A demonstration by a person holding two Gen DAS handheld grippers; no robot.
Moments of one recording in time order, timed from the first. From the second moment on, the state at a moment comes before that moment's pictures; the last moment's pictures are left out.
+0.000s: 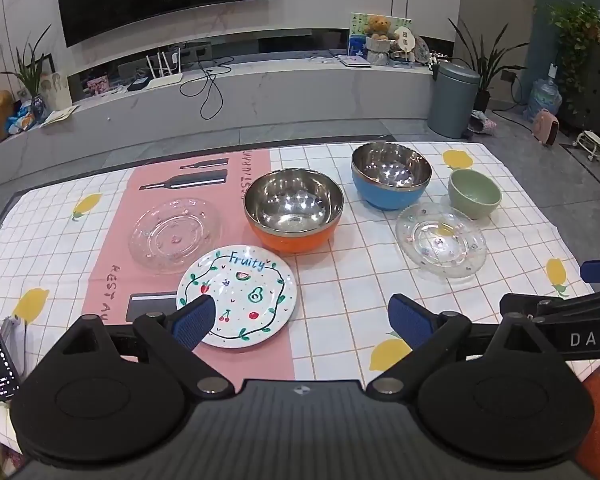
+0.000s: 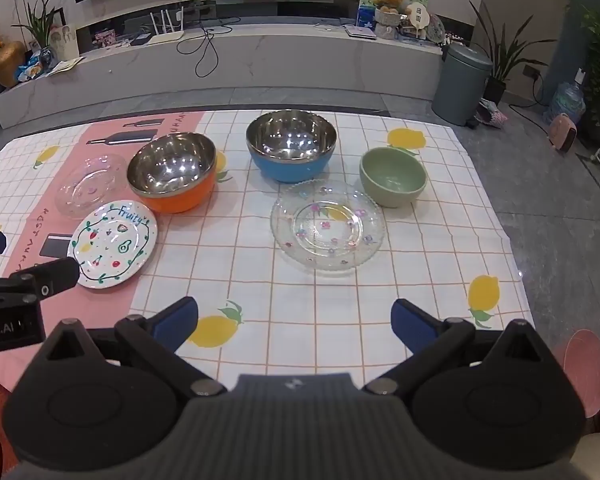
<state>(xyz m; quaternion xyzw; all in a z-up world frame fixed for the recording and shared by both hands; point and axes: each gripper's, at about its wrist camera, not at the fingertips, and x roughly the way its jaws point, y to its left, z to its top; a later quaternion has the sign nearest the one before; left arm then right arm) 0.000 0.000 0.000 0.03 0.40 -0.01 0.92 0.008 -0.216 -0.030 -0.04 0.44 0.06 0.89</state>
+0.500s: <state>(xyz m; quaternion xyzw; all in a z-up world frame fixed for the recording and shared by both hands) -0.006 0.005 0.004 0.01 0.39 0.00 0.92 0.006 -0.212 -0.030 -0.04 0.44 0.07 0.89</state>
